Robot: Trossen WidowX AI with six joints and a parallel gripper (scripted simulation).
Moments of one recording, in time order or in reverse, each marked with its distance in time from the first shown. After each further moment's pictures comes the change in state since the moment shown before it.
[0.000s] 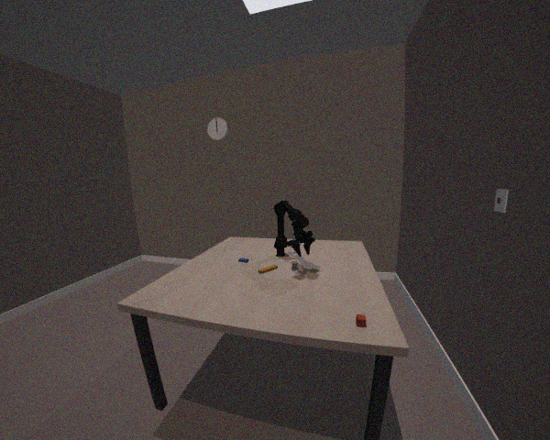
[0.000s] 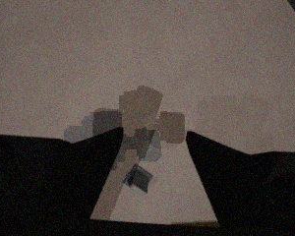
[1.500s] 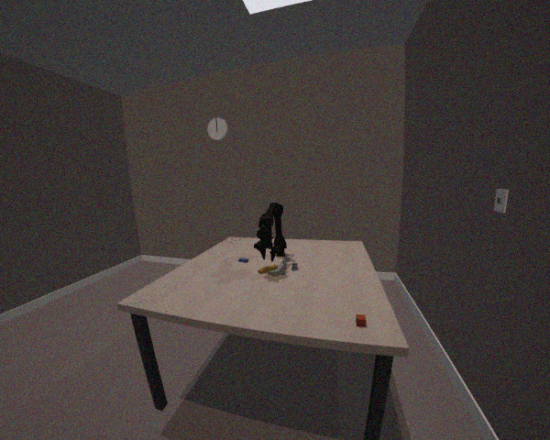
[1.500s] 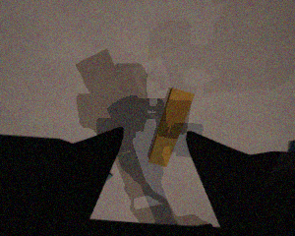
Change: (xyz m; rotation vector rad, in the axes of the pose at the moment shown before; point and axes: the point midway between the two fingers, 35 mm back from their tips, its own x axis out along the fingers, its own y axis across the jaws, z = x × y) arm -0.020 -0.146 -0.165 1.347 0.364 -0.219
